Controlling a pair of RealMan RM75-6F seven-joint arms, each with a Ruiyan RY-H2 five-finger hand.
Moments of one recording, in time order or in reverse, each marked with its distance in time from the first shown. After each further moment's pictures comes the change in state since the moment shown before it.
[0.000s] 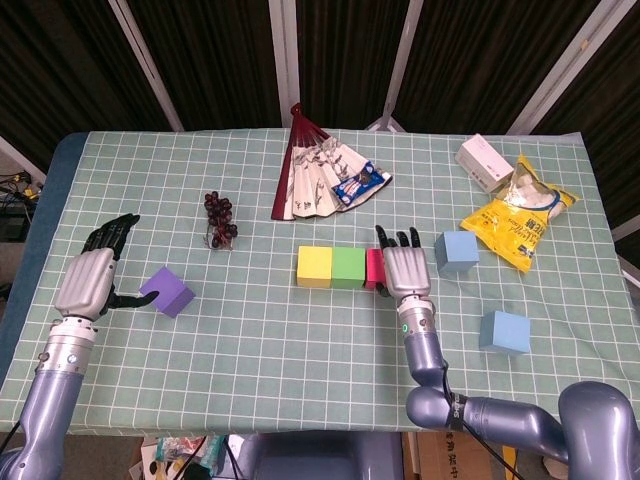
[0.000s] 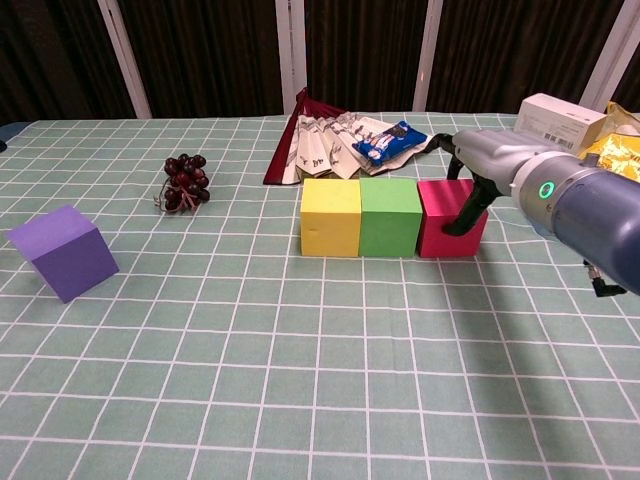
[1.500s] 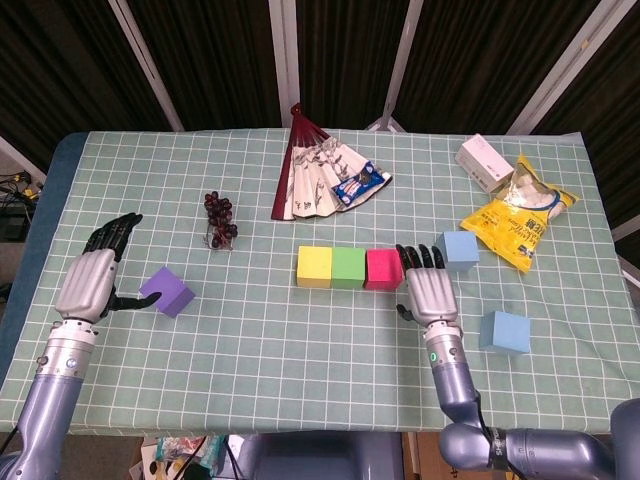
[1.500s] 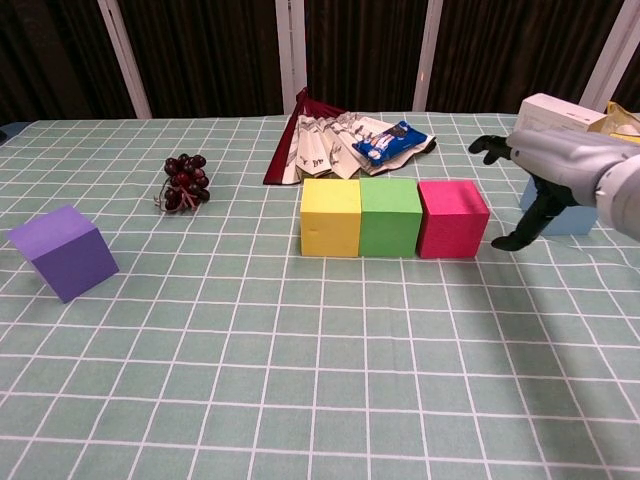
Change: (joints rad) left arm 0.009 0.014 0.004 -0.035 0.040 0.017 -0.008; right arm -0.129 0.175 -0.098 -0.318 -0.067 0.144 -0.007
